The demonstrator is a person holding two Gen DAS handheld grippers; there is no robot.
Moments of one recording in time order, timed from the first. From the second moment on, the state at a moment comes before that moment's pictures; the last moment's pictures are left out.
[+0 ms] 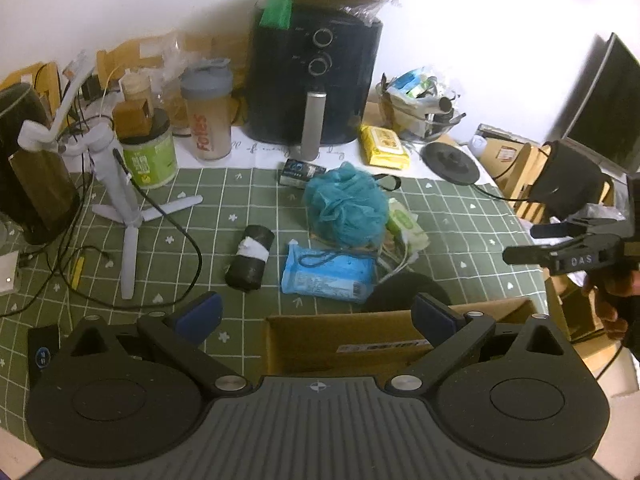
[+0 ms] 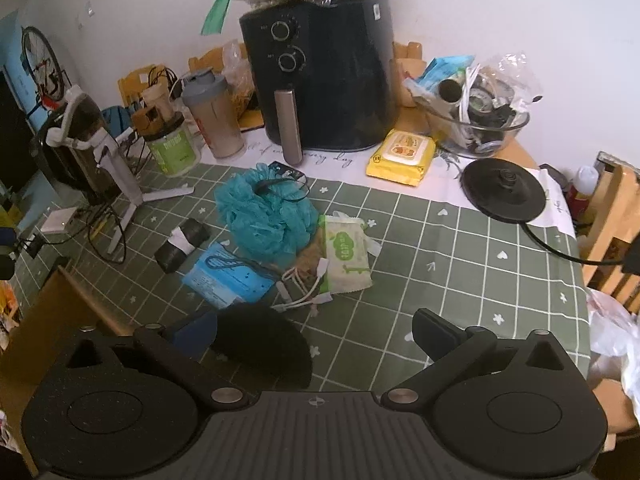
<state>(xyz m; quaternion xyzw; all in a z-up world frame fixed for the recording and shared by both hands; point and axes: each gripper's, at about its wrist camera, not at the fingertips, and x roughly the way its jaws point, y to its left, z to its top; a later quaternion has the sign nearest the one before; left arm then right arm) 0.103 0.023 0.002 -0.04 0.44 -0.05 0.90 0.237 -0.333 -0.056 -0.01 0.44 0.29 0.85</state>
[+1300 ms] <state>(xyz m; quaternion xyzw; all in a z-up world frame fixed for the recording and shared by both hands) 0.099 0.074 -0.022 -0.08 0.48 -0.03 0.87 0.386 -0.246 -0.198 -0.02 0.50 0.27 0.82</state>
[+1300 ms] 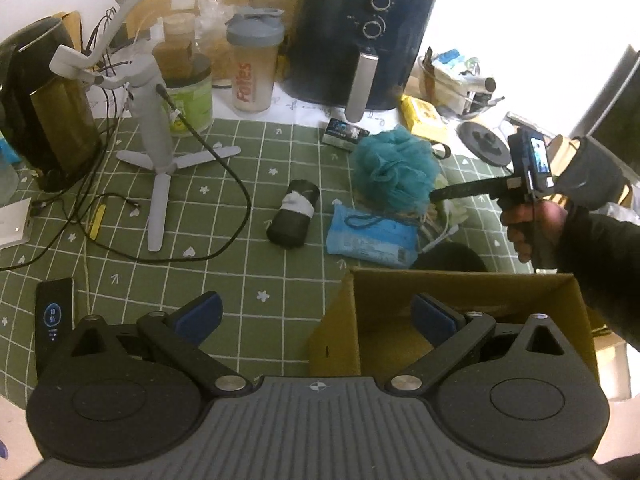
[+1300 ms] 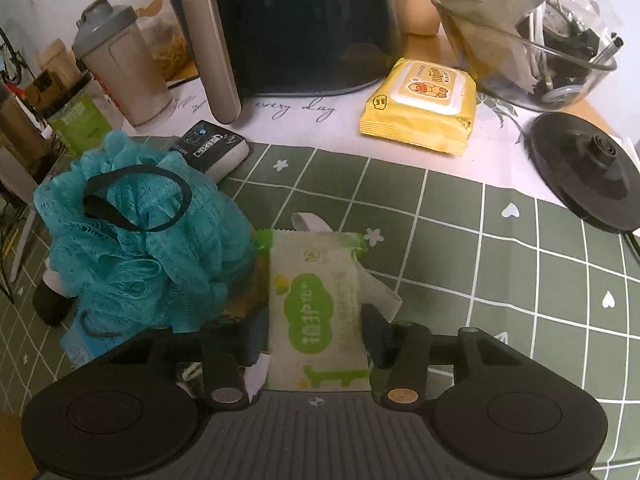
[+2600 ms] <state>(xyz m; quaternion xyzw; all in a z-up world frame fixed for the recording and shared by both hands) 0.203 0.056 -0.077 0.08 0.43 -0.10 0.89 0.277 -0.333 -0.069 0.08 0.42 0.22 0.87</state>
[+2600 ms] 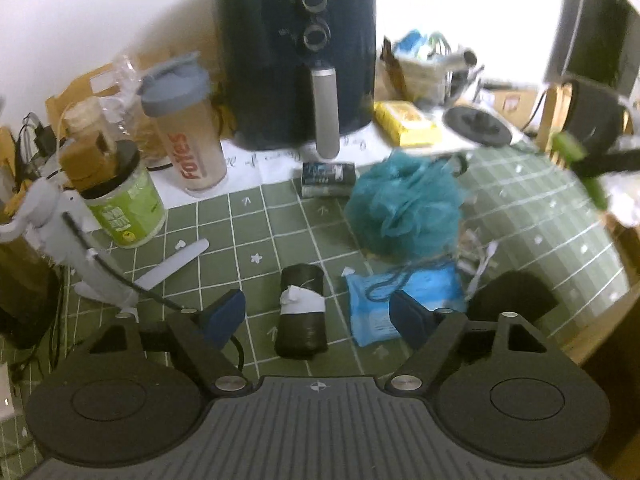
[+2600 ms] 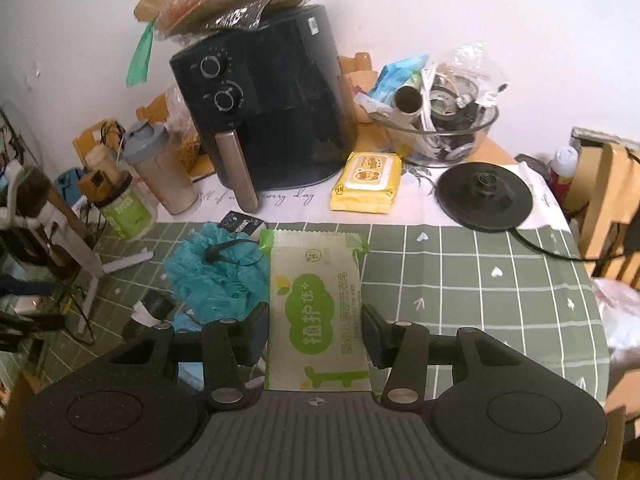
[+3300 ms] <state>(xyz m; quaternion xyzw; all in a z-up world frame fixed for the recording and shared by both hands) 0.265 0.049 -0.176 0.12 0.52 -0.08 0.84 0.207 -0.362 -0.048 0.11 0.42 0.16 0.89</state>
